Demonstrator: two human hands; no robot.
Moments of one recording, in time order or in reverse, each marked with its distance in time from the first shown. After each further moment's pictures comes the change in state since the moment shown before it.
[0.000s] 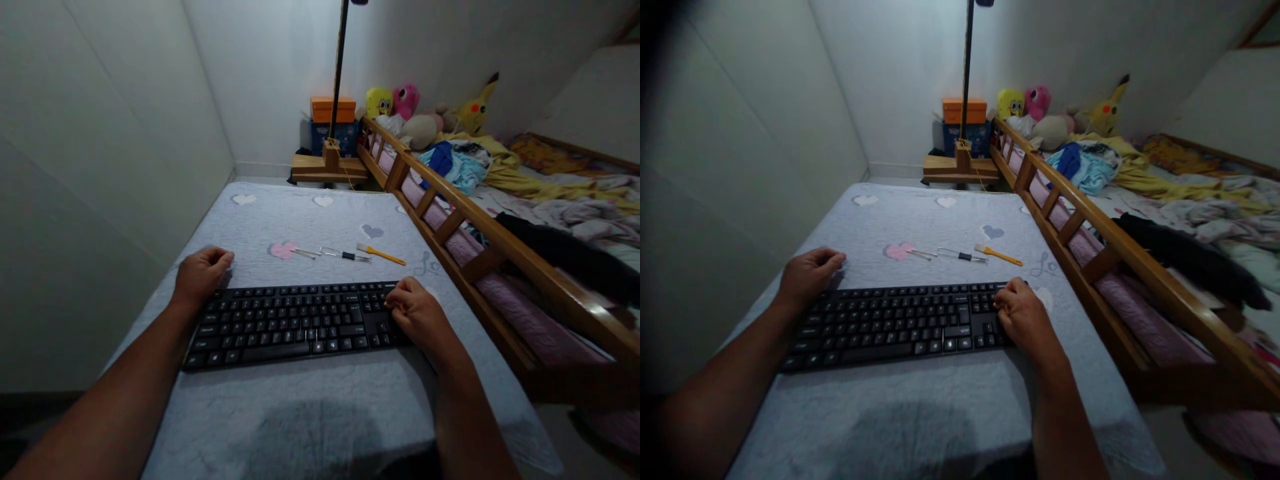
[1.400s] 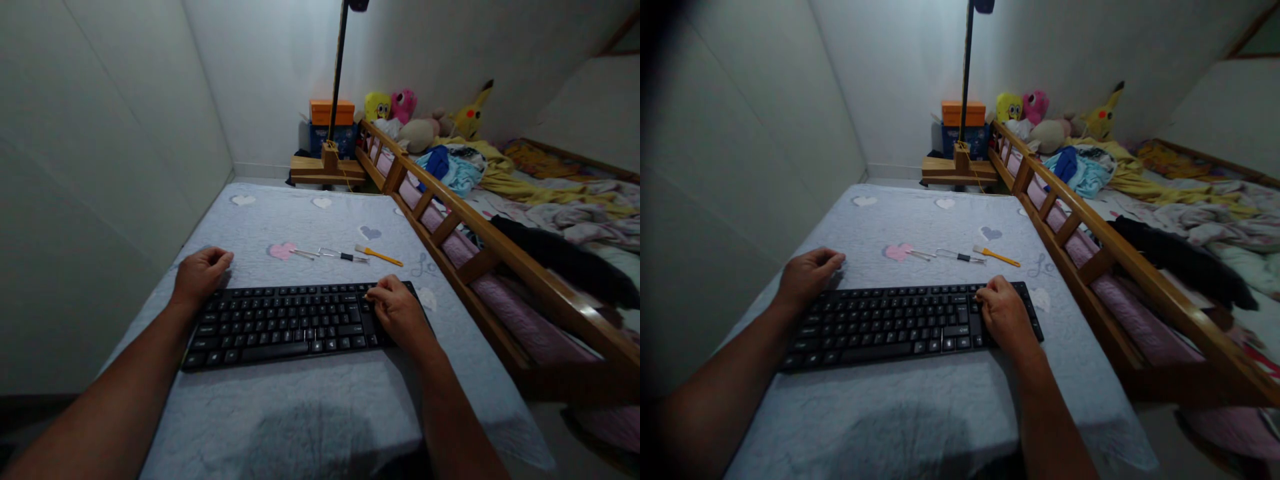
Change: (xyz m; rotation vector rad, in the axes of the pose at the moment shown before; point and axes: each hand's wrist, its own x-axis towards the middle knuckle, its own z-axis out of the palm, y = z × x) left_hand -0.001 0.004 -0.002 -0.028 -0.006 -0.012; right_hand 0.012 -0.021 0.019 -0.057 0.041 -0.088
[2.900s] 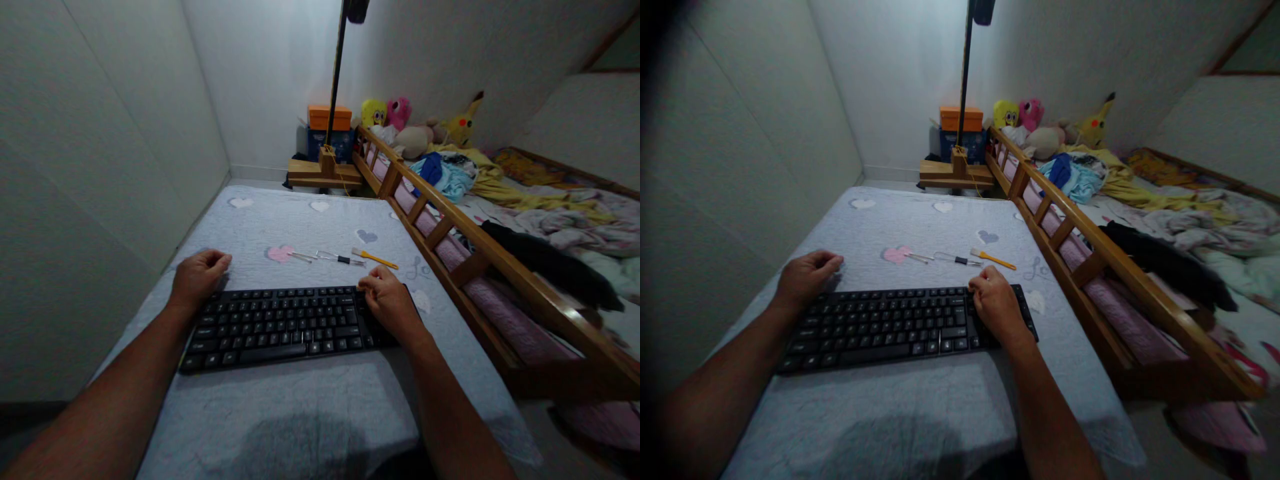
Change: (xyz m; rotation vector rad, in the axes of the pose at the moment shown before) left_hand 0.001 0.001 0.001 0.008 0.003 -0.010; right_hand 0.026 -0.009 -0.005 -0.011 0.007 0.016
